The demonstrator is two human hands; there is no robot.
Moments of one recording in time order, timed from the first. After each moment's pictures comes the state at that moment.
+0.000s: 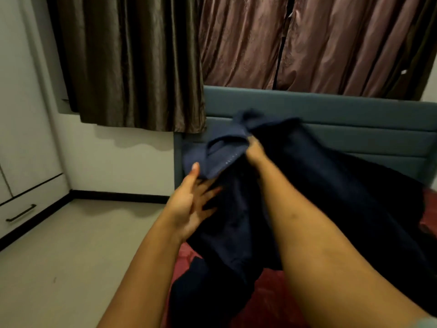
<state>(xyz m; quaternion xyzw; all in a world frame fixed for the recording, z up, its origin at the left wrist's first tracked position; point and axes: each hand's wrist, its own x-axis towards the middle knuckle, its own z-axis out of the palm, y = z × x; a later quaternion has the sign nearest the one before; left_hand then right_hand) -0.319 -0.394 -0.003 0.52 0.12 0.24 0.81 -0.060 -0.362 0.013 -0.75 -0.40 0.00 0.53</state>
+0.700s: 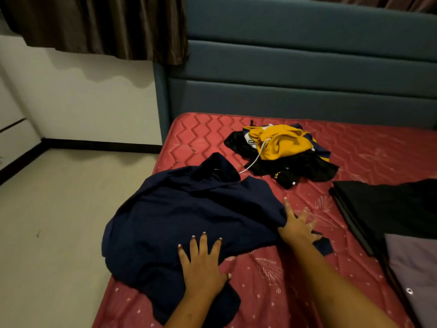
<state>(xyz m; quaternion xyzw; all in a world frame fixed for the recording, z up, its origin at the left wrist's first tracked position) -0.233 -0.397 -0.289 0.91 0.39 -0.08 0.11 0.014 -0.495 -0.294 -0.98 -0.14 0.15 0.08</state>
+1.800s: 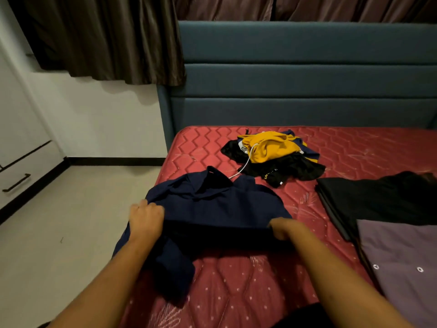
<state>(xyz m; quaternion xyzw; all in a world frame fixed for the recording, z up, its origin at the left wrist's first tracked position) -0.294 -0.329 -0.185 0.89 0.43 -0.03 -0.12 -0.015 -0.539 -0.223 -0.86 -0.42 0.25 -0.13</state>
